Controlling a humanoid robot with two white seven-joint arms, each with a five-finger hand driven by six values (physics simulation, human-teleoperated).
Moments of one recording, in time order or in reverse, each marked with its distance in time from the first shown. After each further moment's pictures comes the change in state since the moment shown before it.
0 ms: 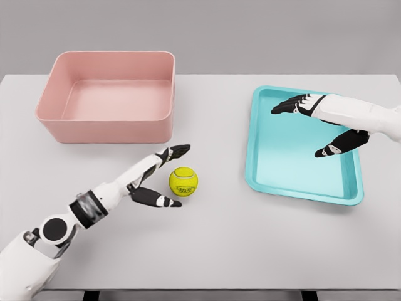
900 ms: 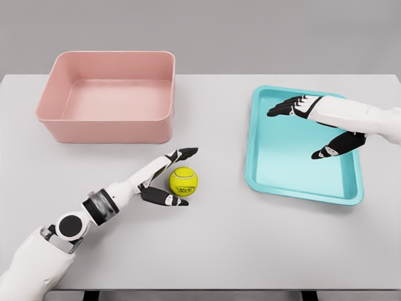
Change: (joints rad) left arm -0.040 -0.067 -0.017 0.100 -0.089 -0.011 -0.001; right arm 0.003 0.004 0.002 -0.023 0.000 0.004 0.000
